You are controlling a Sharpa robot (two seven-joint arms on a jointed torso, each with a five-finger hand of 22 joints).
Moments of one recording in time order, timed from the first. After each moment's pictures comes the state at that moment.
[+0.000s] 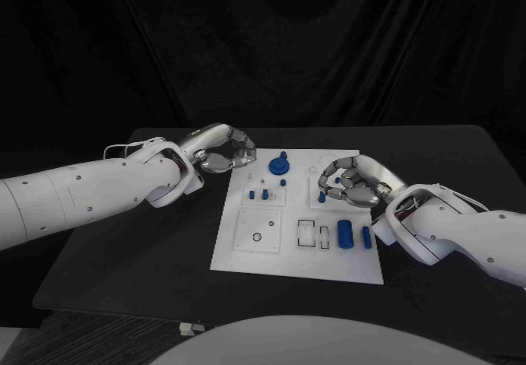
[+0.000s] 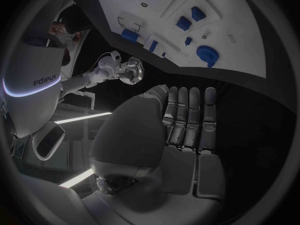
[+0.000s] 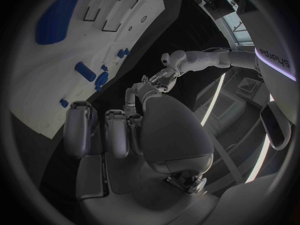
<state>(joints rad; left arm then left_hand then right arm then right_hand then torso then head) 1.26 -0.83 -0.21 1.35 -1.07 -0.43 0.48 1.51 -0.05 0.24 0.28 0.35 0.90 0.14 0.26 0.78 0.79 0.12 0.55 0.61 0.66 0.09 0.91 0.68 0.11 0.66 0.16 0.64 1.29 1.18 -0.90 -0.21 1.68 -0.96 -0.54 0.07 1.40 -0.03 0.20 0.16 0.65 0.75 0.08 0.67 0.44 1.47 -0.01 1.58 1.32 1.47 -0.07 1.49 1.31 0.04 1.46 0.05 1.37 1.30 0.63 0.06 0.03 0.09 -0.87</state>
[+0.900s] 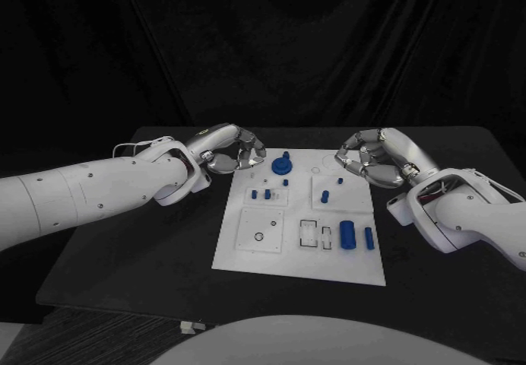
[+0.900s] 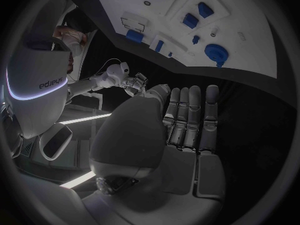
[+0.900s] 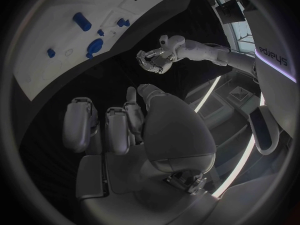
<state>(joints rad) 1.26 -0.80 -0.21 1.32 -1.08 -0.44 0.56 1.52 -0.06 0.25 0.26 0.35 0.90 0.16 0.16 0.58 0.80 0.14 0.49 0.44 0.74 0.10 1.04 0.64 0.11 0.76 0.18 0.69 1.29 1.26 -0.96 -0.21 1.72 -1.00 -0.67 0.15 1.35 -0.05 0.22 0.27 0.49 0.78 0.06 0.67 0.38 1.35 -0.02 1.25 1.24 1.46 -0.08 1.44 1.29 0.04 1.45 0.03 1.28 1.30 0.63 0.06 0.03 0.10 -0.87</state>
